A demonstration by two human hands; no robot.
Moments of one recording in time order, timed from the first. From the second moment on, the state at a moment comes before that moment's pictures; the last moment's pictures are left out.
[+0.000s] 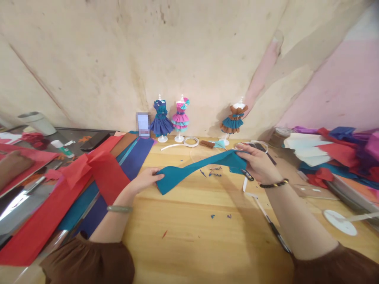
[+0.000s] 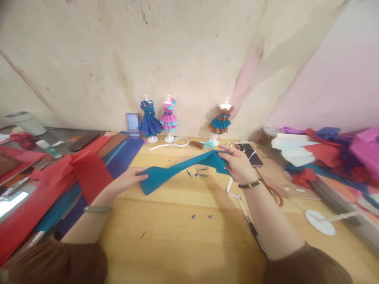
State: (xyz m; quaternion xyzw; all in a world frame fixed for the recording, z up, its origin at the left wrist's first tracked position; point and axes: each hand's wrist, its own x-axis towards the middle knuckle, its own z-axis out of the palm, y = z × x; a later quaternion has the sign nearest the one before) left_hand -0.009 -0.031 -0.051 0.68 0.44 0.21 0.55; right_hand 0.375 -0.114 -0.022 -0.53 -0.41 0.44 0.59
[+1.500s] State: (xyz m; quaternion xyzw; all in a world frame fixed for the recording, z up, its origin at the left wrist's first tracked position) left_hand -0.003 -0.021 -0.079 0.39 0.27 0.60 0.65; right_hand 0.288 -0.167 -0.108 -0.55 -0.81 0.08 0.18
